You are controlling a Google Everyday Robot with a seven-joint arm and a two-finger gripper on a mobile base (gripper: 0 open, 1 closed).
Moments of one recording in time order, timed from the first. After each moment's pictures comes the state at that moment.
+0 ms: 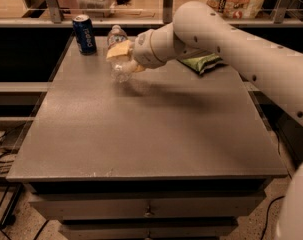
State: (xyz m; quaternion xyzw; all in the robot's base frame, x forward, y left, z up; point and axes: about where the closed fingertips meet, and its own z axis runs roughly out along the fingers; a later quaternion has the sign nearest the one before) arm 0.688 0.090 0.883 -0.03 0.87 0.43 0.23
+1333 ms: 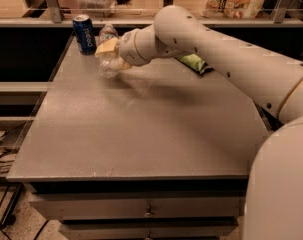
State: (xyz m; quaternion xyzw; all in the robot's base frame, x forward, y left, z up) arm 0.720 0.129 0.875 0.00 0.87 0.44 0.23
